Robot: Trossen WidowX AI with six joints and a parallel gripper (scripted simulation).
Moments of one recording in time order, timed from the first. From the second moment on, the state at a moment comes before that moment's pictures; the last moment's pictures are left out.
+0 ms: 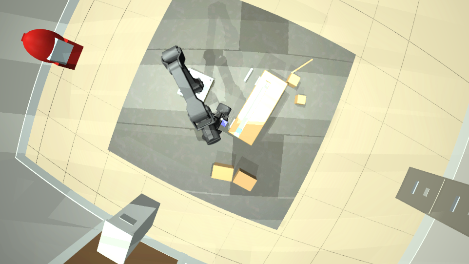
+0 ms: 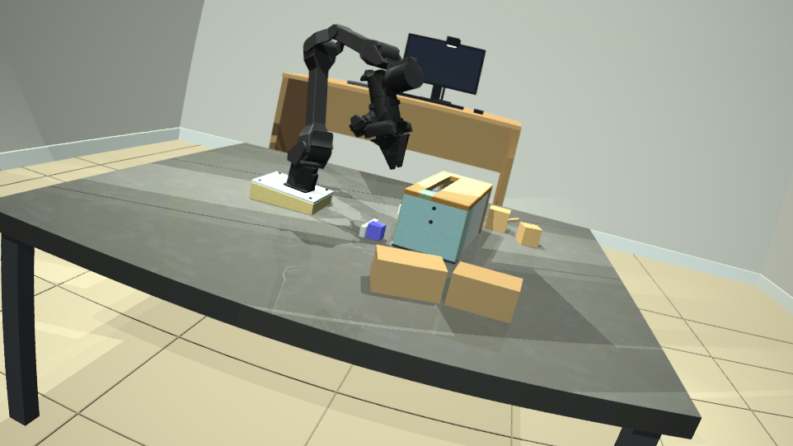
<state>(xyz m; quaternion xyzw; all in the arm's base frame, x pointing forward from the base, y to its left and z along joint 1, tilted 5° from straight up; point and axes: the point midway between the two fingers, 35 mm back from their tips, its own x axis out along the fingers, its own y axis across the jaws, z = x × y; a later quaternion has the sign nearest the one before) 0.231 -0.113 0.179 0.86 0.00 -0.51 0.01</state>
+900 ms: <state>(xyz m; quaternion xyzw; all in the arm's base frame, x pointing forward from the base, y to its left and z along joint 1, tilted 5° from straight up) 0.245 -0.114 0.079 0.87 -0.01 -0.50 -0.01</state>
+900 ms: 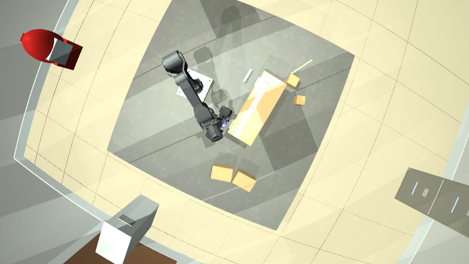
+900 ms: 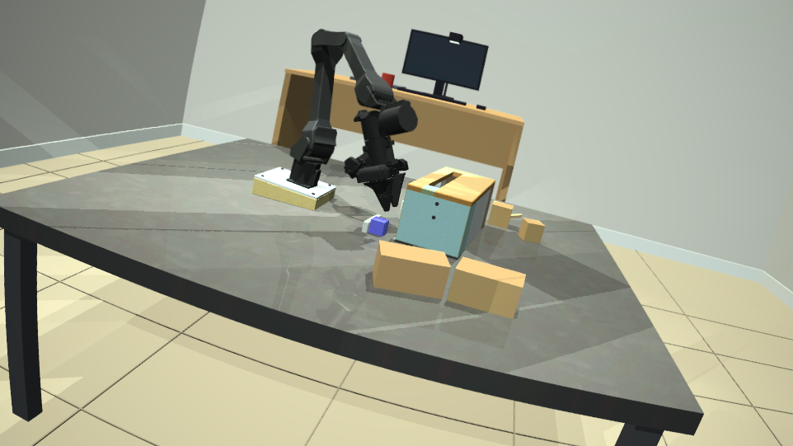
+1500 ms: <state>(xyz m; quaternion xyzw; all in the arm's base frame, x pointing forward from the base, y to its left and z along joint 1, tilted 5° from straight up) 0.248 -0.114 0.050 0.87 -0.01 -0.50 -0.01</state>
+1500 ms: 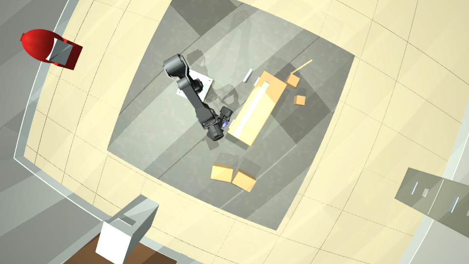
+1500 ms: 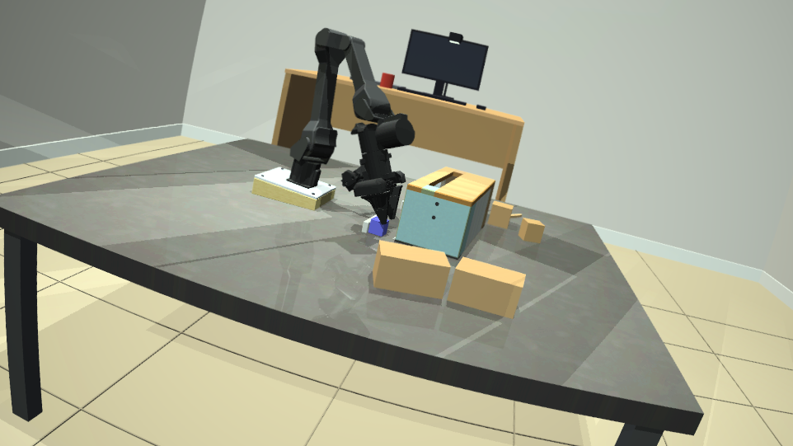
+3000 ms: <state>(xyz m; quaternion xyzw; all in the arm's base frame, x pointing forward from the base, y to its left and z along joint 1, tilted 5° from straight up) 0.238 -0.113 0.096 0.86 -0.03 -0.51 -0.03</state>
